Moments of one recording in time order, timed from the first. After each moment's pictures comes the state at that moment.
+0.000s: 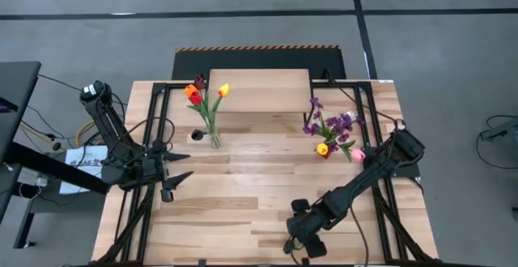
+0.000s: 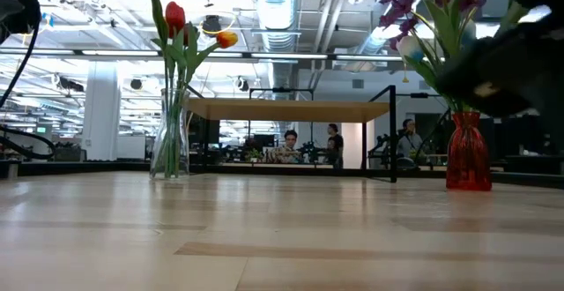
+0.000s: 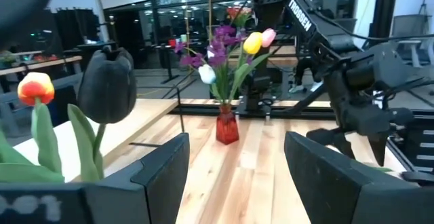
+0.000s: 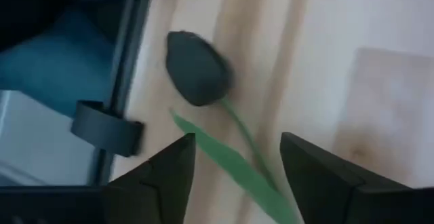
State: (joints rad) left arm -1.06 0.71 0.33 0.52 -1.33 0.15; right arm 0.67 1.87 1.15 -0.39 -0.11 0.43
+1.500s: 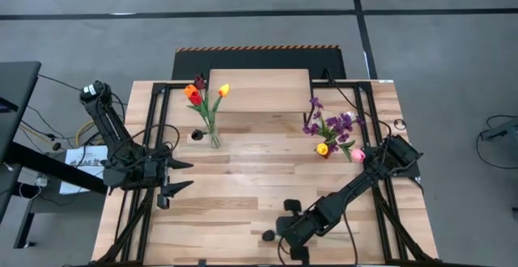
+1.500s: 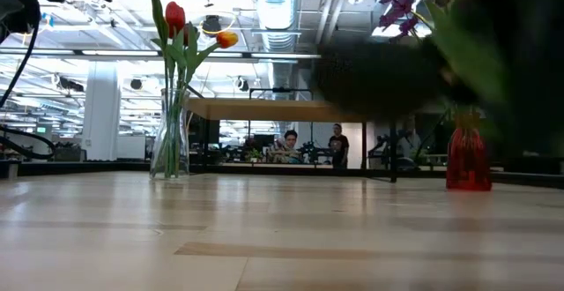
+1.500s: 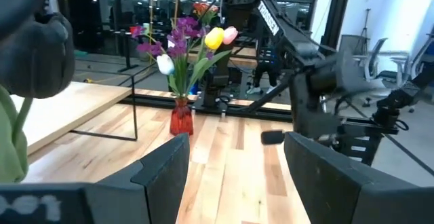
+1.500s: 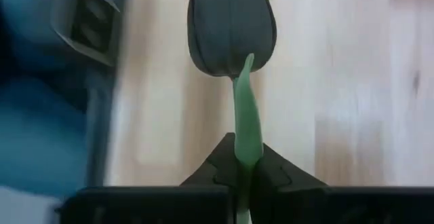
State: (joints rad) left arm -1.06 0.72 0.33 0.46 -1.18 -0.07; right arm 0.67 1.96 1.27 -0.36 0.09 0.55
